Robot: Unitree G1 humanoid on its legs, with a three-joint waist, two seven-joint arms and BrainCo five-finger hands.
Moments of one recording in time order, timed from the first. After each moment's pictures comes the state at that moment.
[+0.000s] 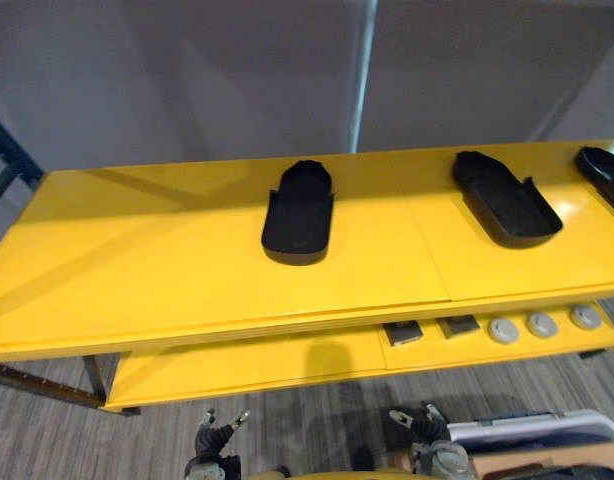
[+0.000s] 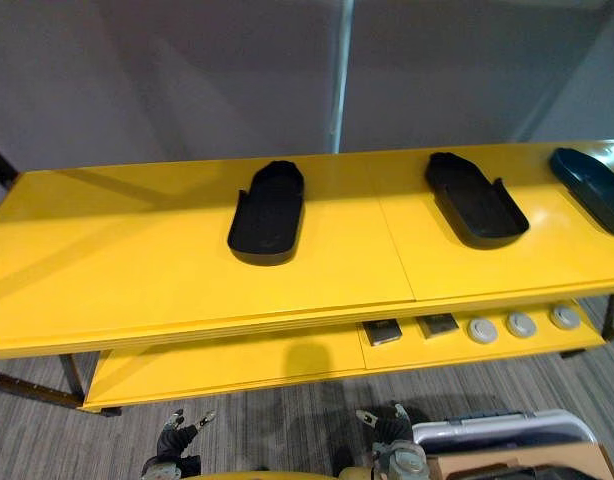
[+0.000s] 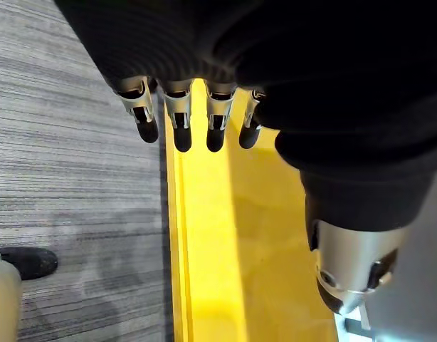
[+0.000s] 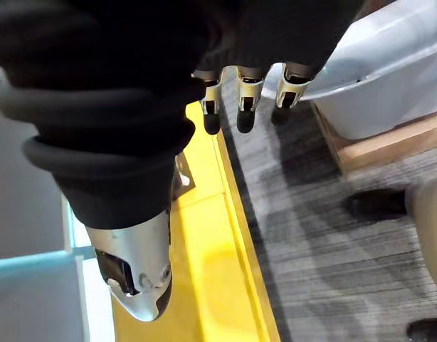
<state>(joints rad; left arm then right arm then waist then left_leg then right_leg) 0.16 0.02 0.15 0.81 0.09 -0.09 0.20 0.08 -0.01 -0.16 0.87 0.00 -0.07 -0.13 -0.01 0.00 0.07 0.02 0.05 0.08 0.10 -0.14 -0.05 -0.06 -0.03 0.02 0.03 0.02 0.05</state>
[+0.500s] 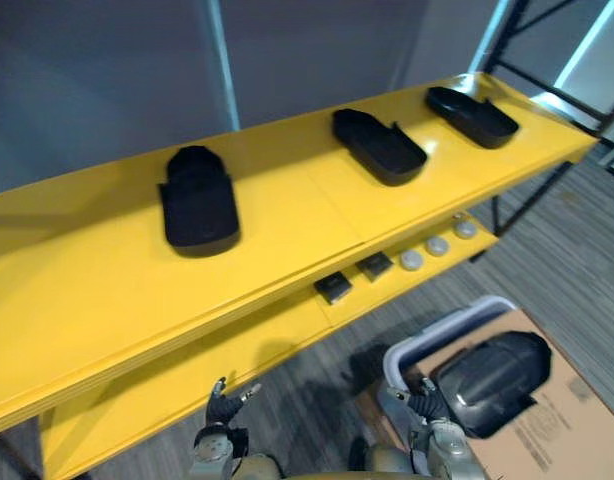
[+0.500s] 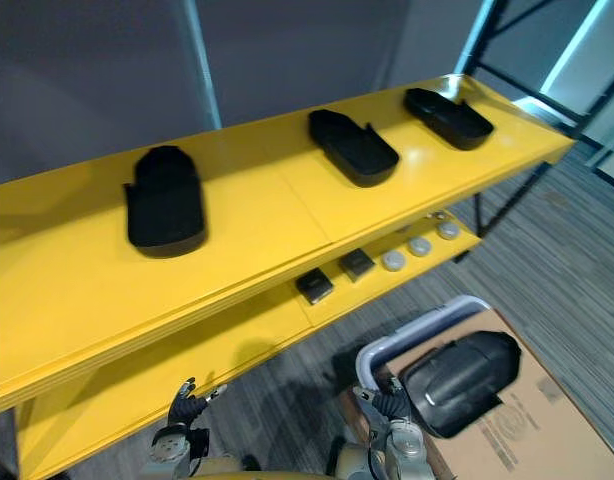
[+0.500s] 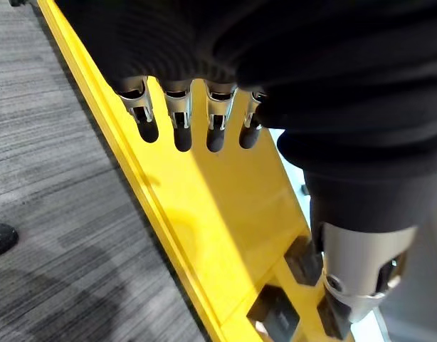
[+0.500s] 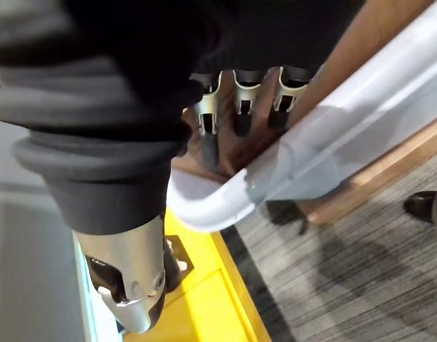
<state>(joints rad) 0.12 0.03 0.12 0.77 0.10 -0.09 0.20 0.03 -0.01 -0.09 0.80 -0.05 -0.06 -0.13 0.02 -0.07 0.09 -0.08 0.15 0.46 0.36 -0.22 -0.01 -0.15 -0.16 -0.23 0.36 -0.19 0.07</state>
